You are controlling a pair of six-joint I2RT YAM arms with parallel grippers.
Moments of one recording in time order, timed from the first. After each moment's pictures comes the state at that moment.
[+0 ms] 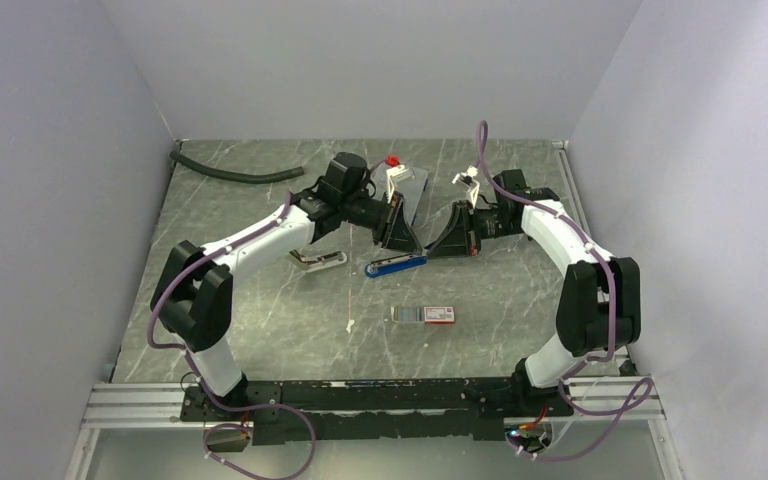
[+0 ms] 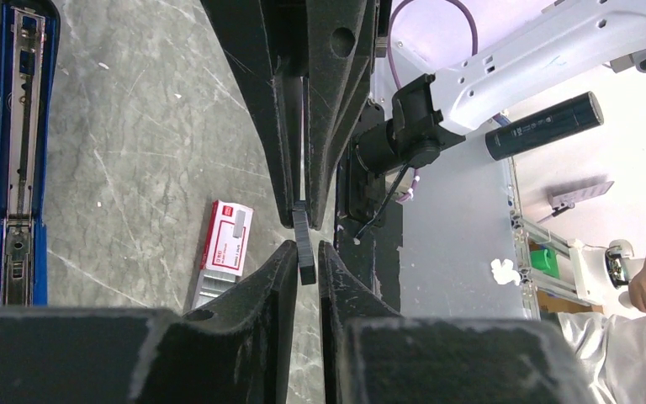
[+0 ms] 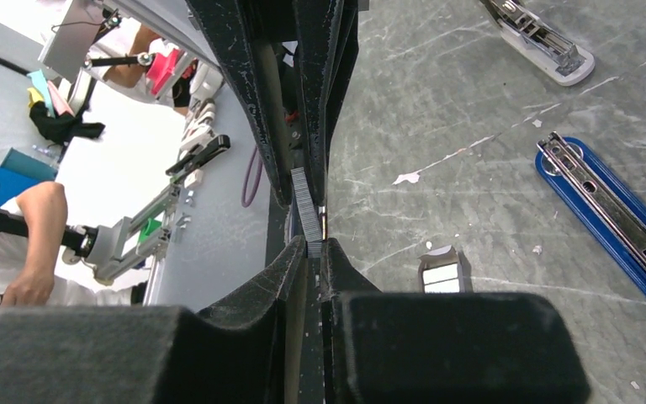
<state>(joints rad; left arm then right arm) -0.66 1.72 1.35 -0.12 1.02 -0.26 0.13 1.59 1.16 -0.89 -1.45 -0.55</state>
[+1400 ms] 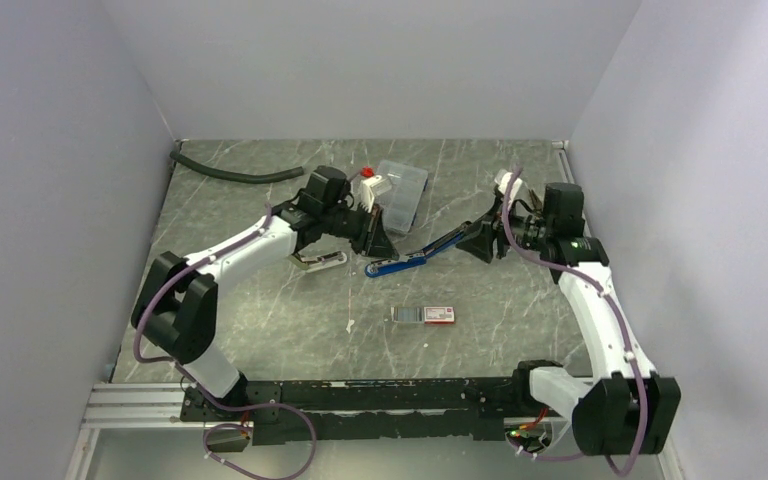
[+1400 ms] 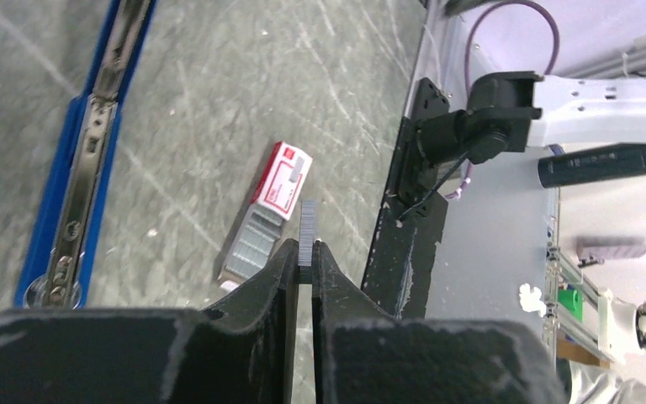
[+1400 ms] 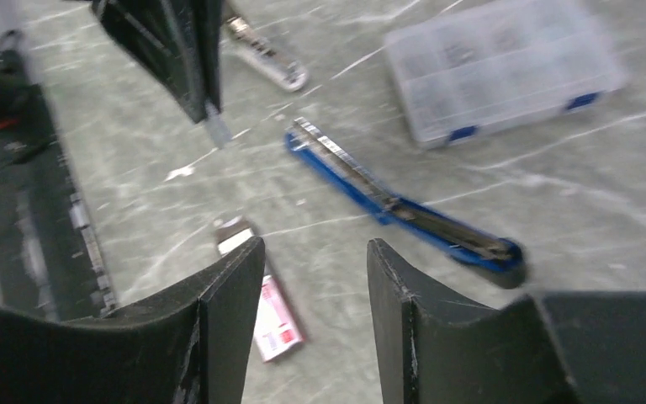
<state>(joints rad) -0.60 1.63 1.19 -0.16 0.88 -0.25 0.00 1.11 0.92 -0.50 -1.03 -0.41</state>
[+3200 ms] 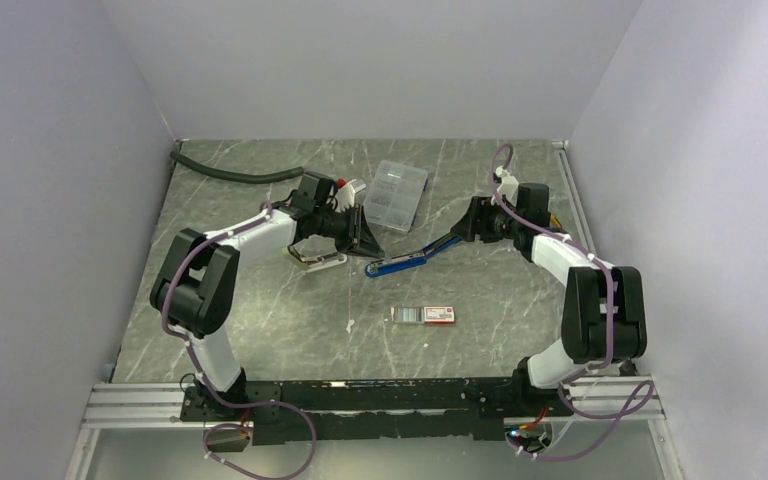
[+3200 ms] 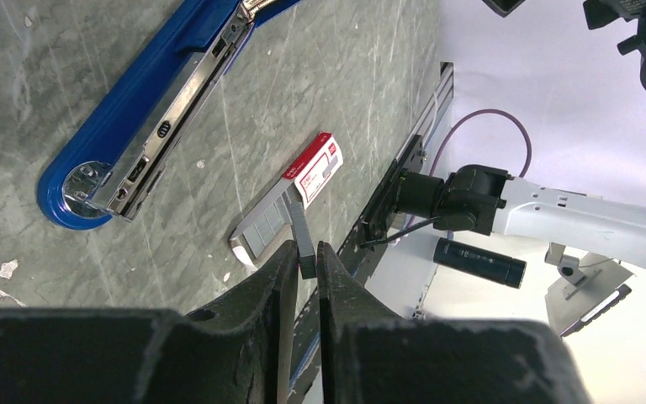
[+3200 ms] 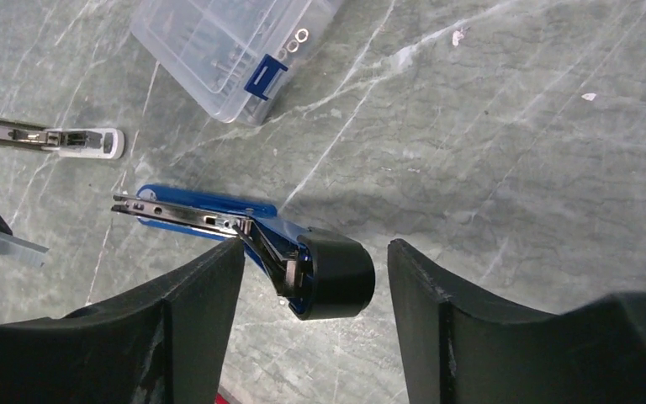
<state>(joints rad) -0.46 1.77 1.15 -0.18 0.85 -0.62 0.00 1.52 0.82 0.04 -0.61 0.14</state>
